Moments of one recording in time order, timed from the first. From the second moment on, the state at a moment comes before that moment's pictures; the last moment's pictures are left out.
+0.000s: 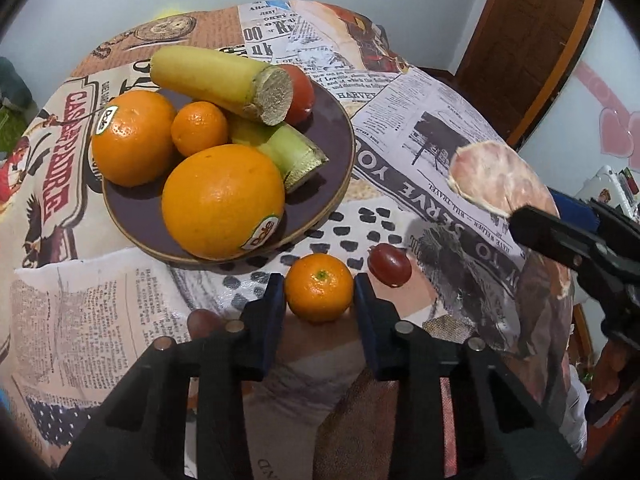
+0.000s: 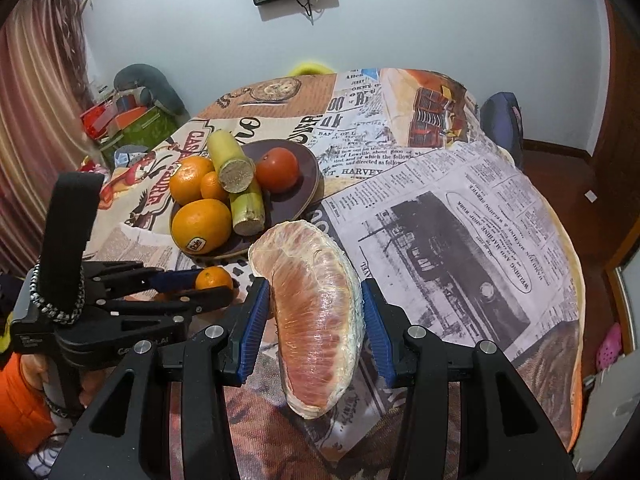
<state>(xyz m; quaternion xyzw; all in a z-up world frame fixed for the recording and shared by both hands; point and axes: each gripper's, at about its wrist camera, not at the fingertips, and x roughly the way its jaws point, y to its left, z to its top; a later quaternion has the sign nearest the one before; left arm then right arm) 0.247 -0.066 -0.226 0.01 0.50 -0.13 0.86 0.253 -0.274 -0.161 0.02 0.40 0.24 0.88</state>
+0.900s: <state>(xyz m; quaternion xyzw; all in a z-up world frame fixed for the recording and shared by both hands) 0.266 0.030 -0.178 -0.04 0.43 -0.05 0.90 0.322 -0.221 -0.121 0.01 0.34 0.25 0.91</state>
